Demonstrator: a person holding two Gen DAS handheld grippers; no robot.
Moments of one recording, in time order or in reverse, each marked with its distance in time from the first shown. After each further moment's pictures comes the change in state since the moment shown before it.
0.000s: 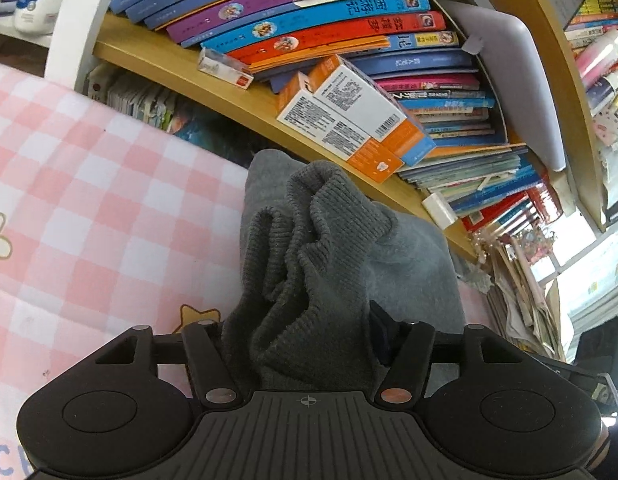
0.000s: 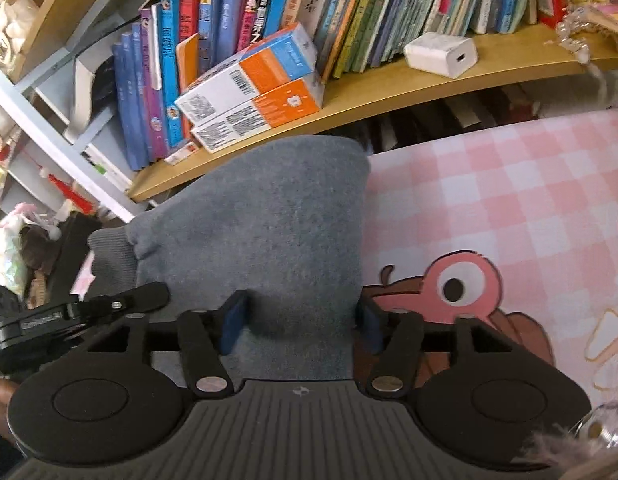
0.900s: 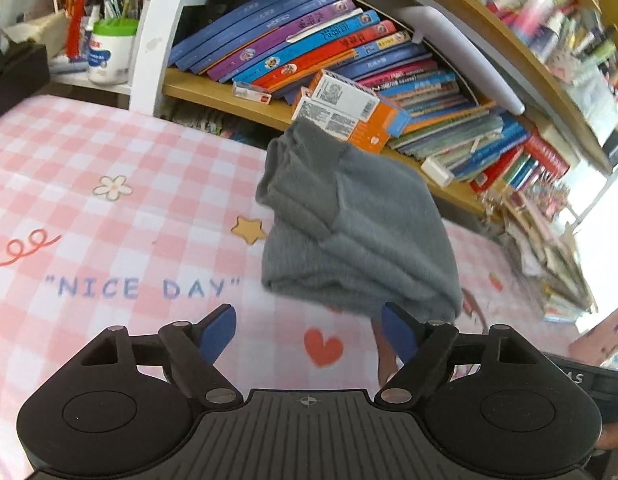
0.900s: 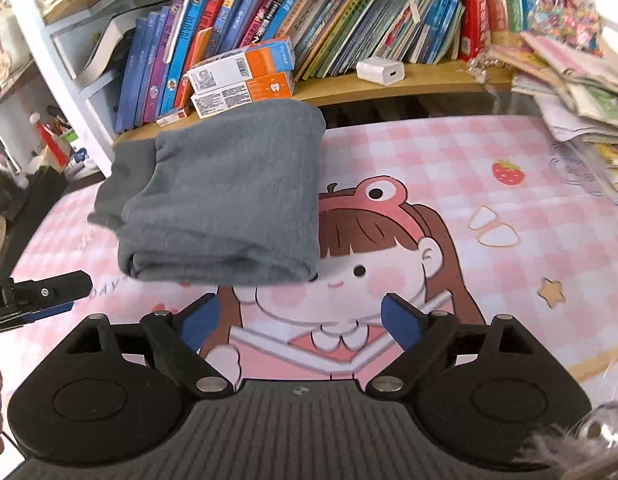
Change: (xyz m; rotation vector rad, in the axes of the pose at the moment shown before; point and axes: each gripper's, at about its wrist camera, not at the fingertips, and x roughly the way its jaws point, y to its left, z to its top) left arm -0.103 -0.047 -0.098 0.157 -0.080 0.219; right arm -0.097 0.050 -0.109 -0.116 -0.094 -0.241
